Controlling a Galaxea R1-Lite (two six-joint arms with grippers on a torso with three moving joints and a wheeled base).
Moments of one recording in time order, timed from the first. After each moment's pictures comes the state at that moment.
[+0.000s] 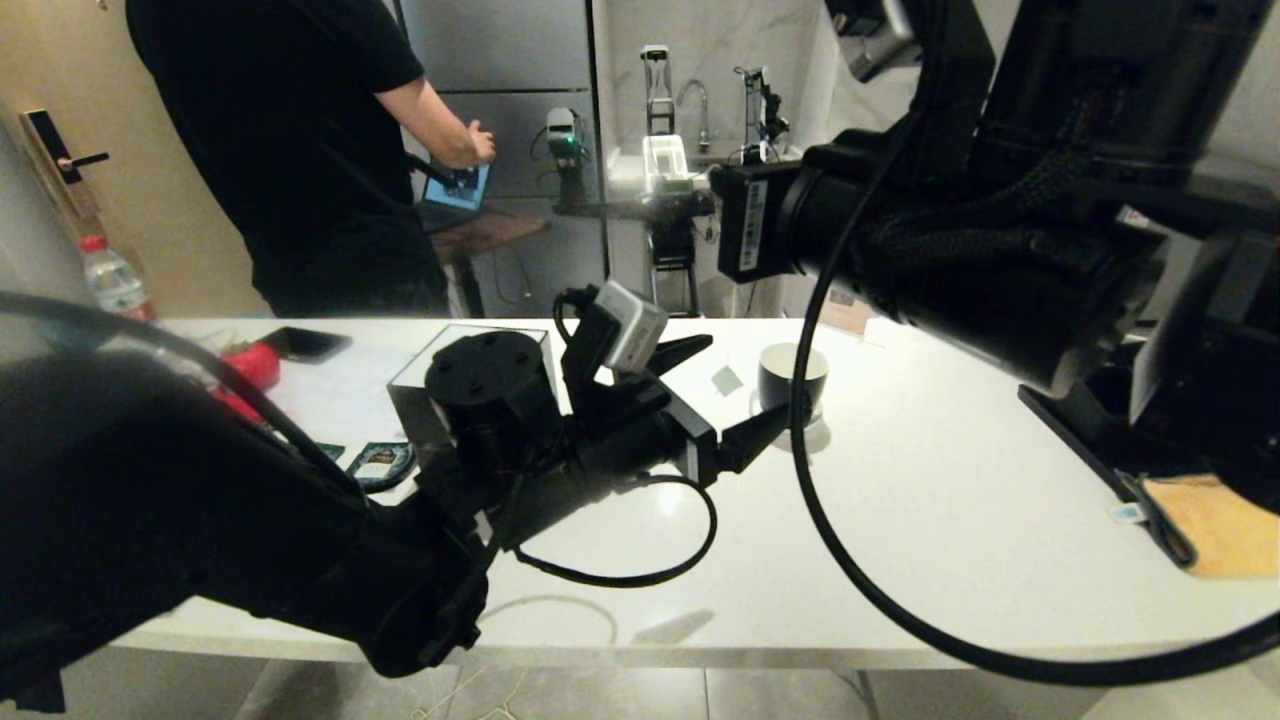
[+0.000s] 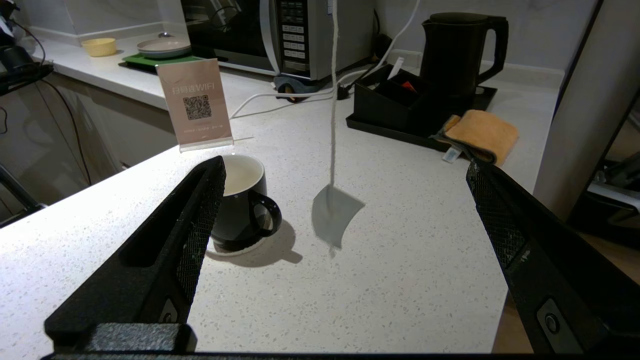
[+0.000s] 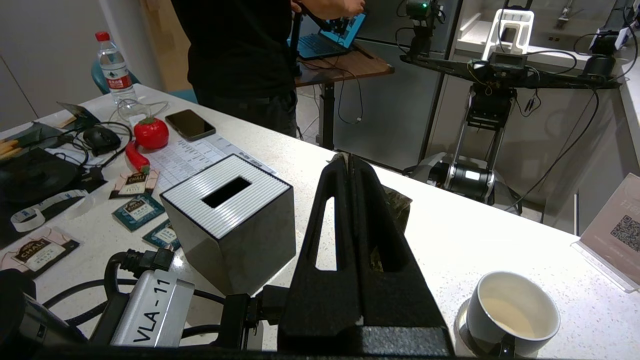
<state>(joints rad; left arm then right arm) -0.72 2.00 -0.83 -1.33 -0.27 -0.04 0.84 1.70 -1.35 -0.48 -0.32 -0.05</state>
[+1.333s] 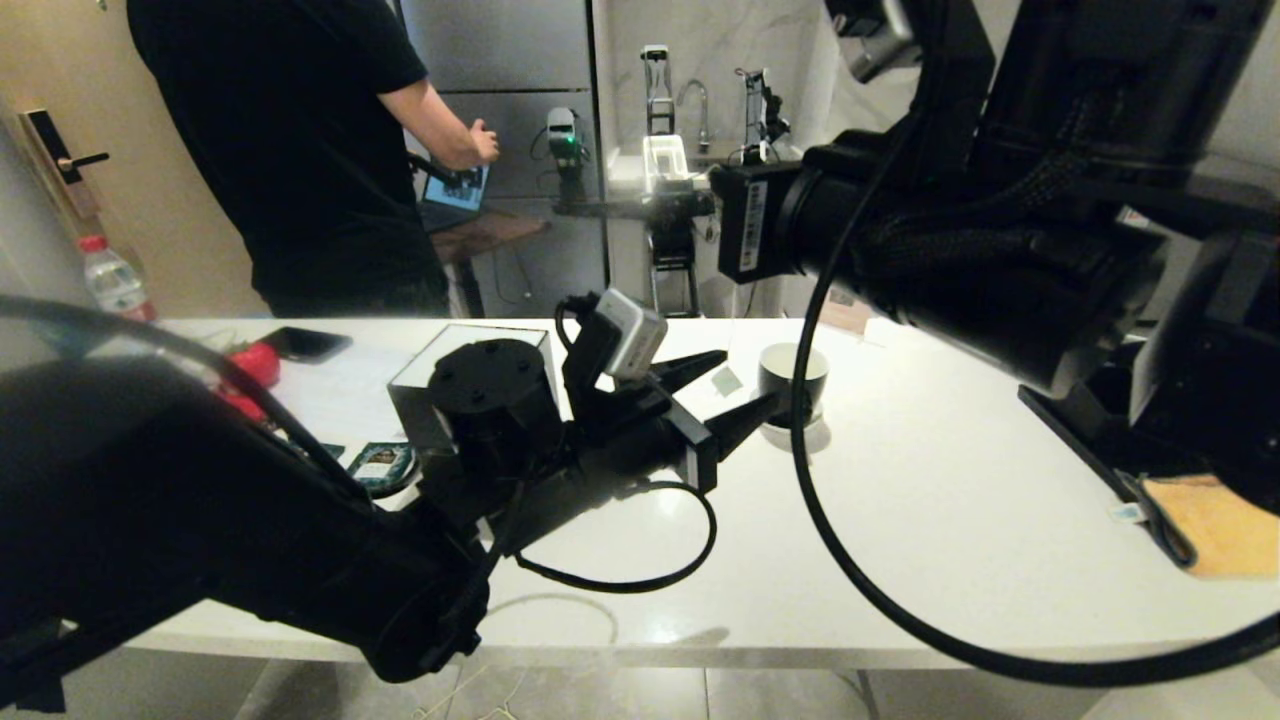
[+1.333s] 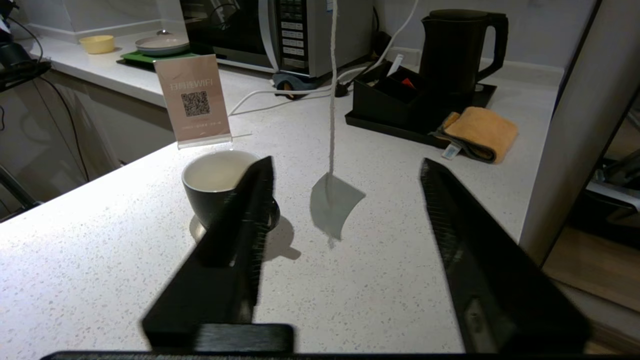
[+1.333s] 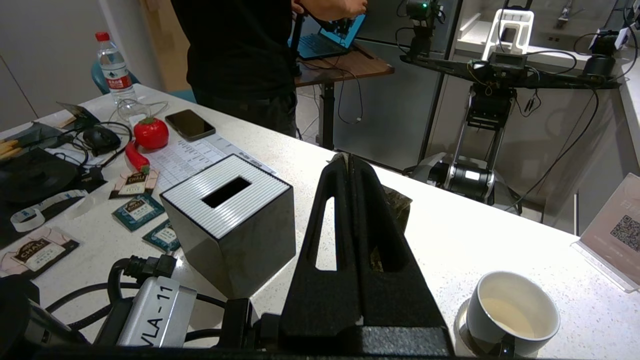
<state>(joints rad) -0.72 2.01 -0.82 -1.35 -0.27 -0.04 0.84 1.70 -1.35 -0.48 -0.32 -0.05</state>
